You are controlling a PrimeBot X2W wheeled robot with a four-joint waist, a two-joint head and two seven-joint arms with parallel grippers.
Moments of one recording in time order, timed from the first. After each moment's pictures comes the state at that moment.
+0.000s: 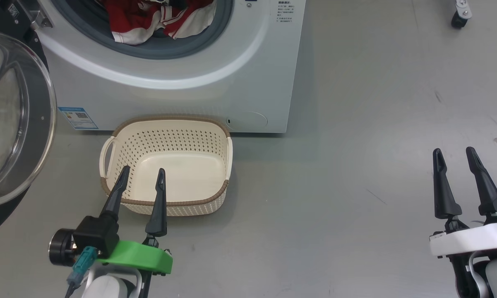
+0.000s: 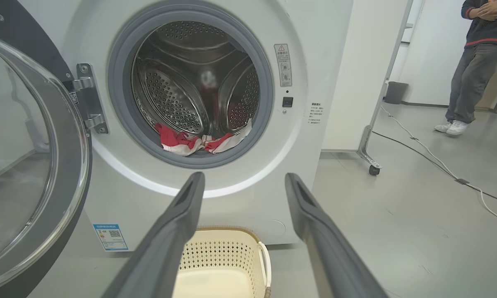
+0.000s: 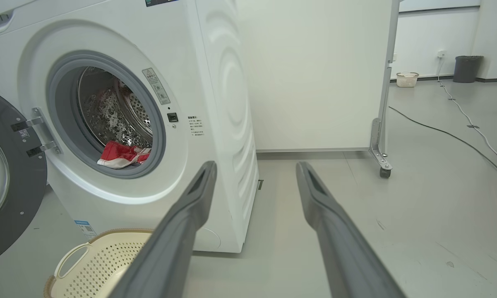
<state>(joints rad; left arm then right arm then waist) -0.11 0.04 -0.24 0.11 -0.30 0.05 -0.25 0.01 -0.26 0.11 -0.01 0.50 0.12 -0.26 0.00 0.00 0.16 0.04</state>
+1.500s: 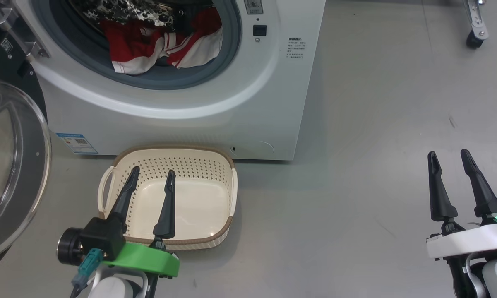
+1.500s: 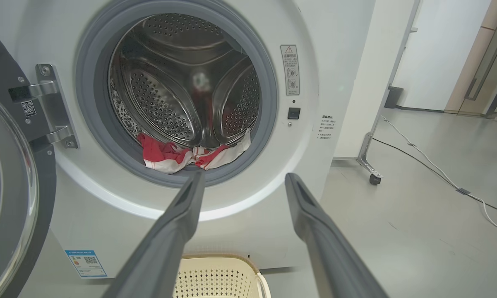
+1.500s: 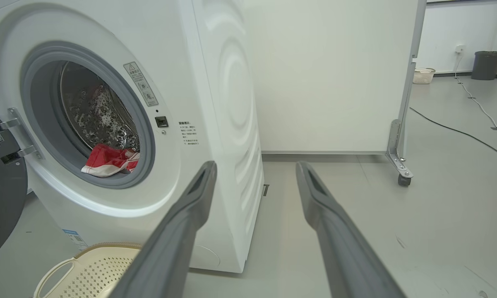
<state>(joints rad) -0.10 0.04 -0.27 0.09 -0.32 0.03 -0.25 0.01 -0.27 0.13 0.00 0.50 0.12 -0.26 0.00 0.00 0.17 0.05</state>
